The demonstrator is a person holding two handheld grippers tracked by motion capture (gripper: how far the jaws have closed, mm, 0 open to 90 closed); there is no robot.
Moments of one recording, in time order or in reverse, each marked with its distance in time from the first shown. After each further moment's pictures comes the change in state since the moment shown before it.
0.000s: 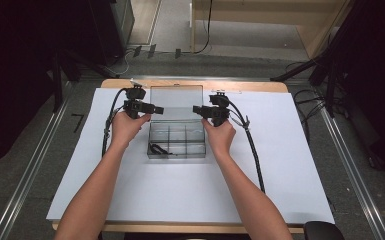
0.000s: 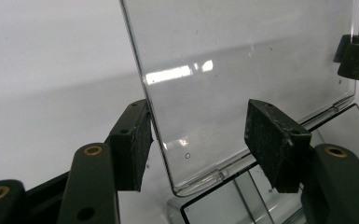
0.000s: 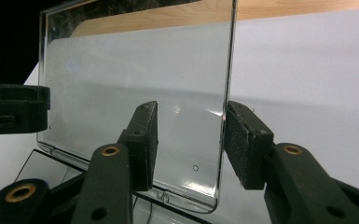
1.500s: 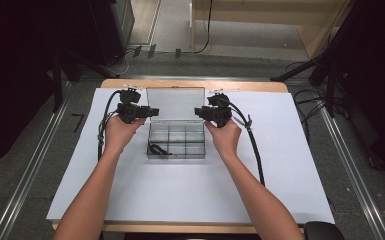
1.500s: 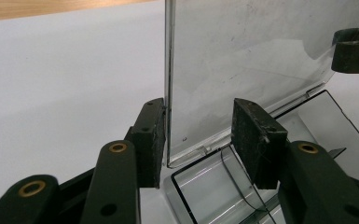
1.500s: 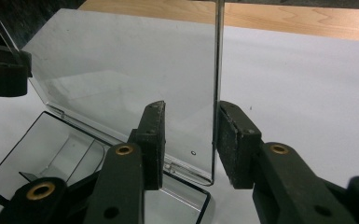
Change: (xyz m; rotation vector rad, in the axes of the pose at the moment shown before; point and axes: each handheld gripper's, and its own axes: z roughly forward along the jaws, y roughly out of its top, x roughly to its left) left arm -0.008 -0.017 -0.028 -0.080 -0.002 0.088; right arm 0.015 0.002 -0.024 0.032 -0.023 -0.183
